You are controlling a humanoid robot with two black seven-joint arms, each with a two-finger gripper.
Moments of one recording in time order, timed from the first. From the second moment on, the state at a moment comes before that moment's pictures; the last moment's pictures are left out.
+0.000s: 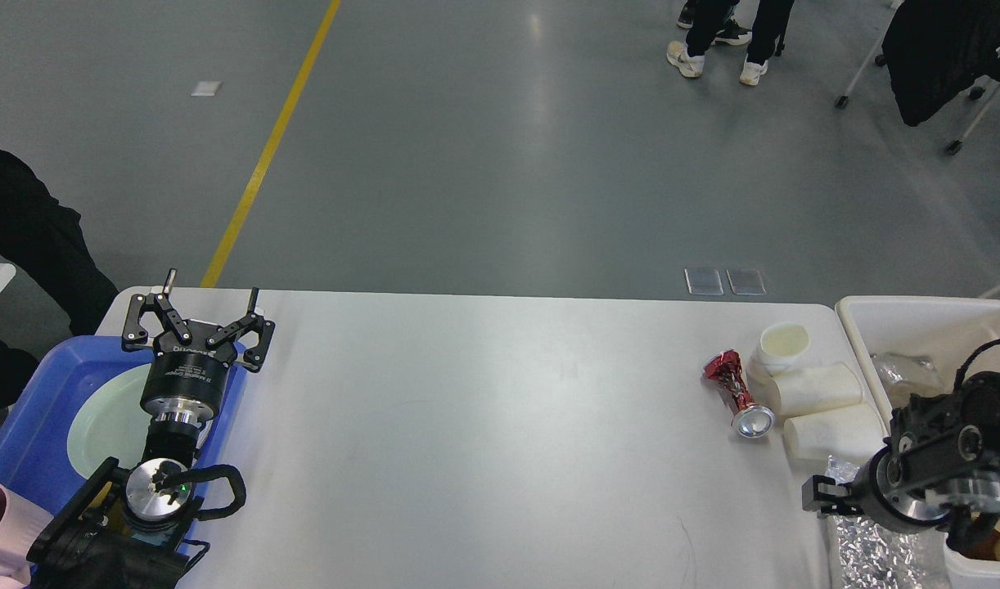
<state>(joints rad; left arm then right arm) -0.32 0.11 -1.38 -0.77 0.05 -0.52 -0.26 1.46 -0.44 -1.28 1.46 -0.25 -0.06 -0.21</state>
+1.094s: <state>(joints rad) -0.32 0.11 -1.37 -0.77 0.06 -0.52 -0.26 1.25 -0.36 -1.27 1.29 -0.15 -0.15 -0.21</state>
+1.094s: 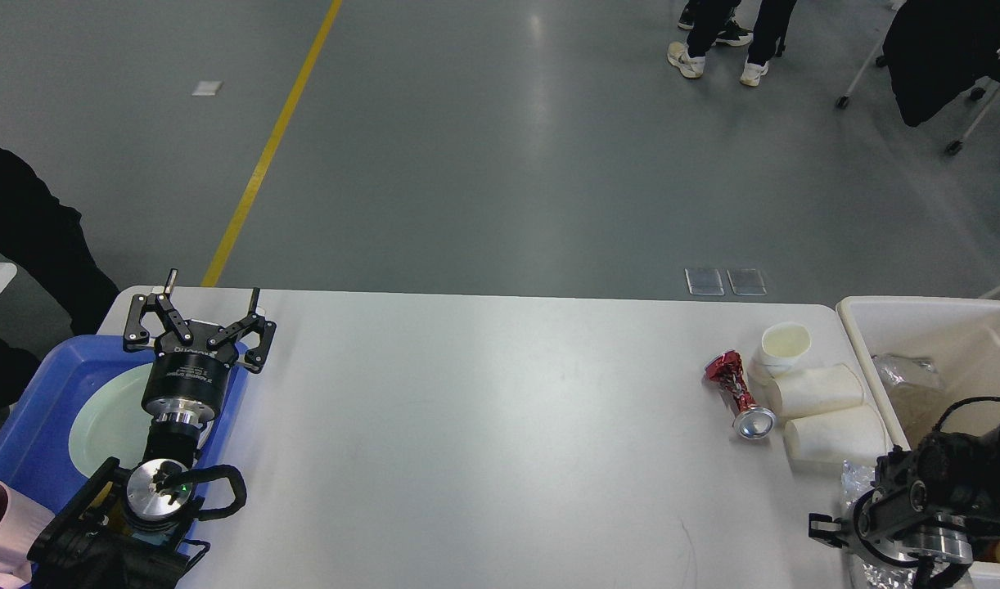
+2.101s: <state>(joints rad) -0.32 0.11 -1.37 -0.77 0.05 -0.52 -0.26 2.21 -0.49 -1.51 1.68 0.03 0.50 -0.21</state>
